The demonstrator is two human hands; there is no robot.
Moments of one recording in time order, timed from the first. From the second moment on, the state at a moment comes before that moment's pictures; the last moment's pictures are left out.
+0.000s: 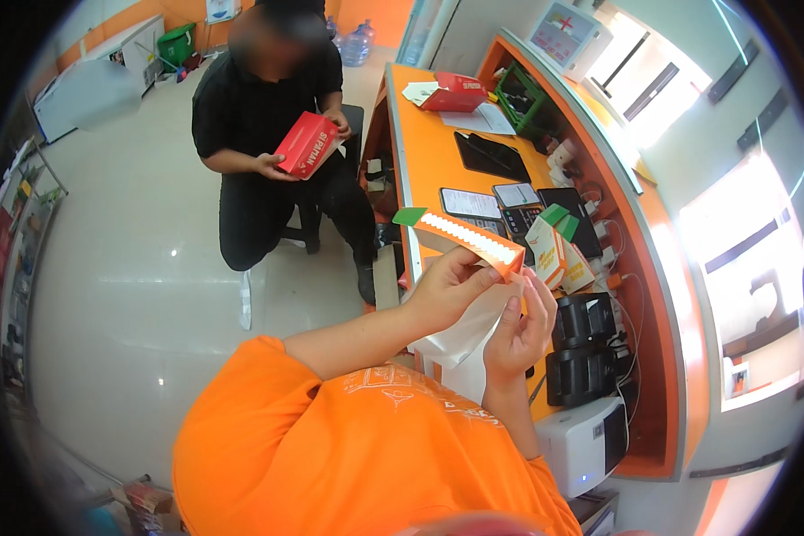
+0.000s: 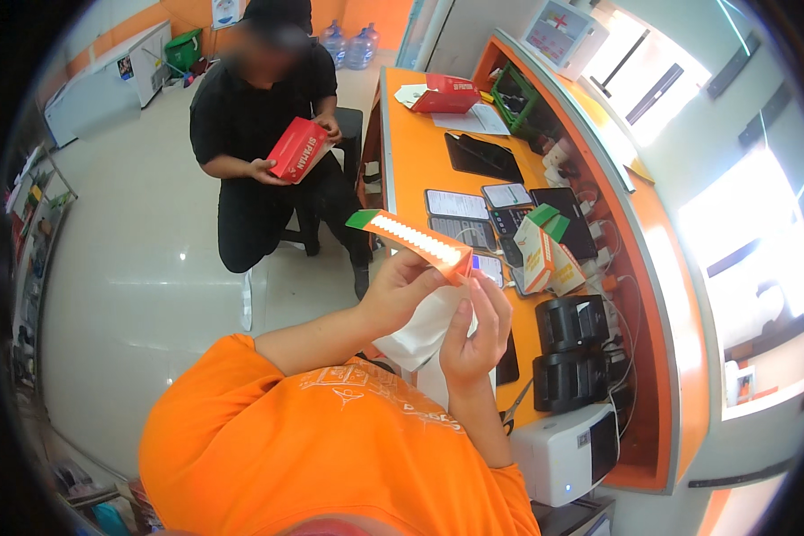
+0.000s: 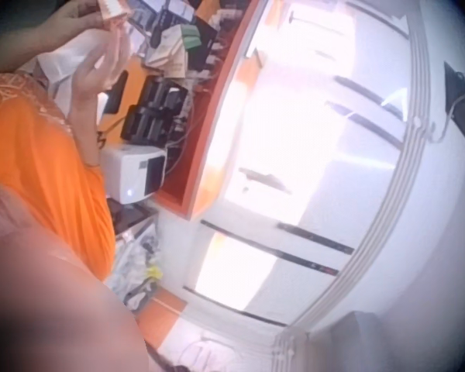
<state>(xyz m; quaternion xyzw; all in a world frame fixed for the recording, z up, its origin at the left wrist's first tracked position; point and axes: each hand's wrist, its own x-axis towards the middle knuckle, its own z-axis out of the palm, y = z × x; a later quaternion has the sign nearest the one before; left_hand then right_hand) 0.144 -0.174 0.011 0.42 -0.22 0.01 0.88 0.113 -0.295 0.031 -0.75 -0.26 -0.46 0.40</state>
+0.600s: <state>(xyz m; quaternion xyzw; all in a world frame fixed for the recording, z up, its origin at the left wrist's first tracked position) 0.137 -0.120 0.006 0.49 -0.18 0.07 0.85 0.122 -0.279 0.006 -0.84 -0.38 -0.22 0.32</state>
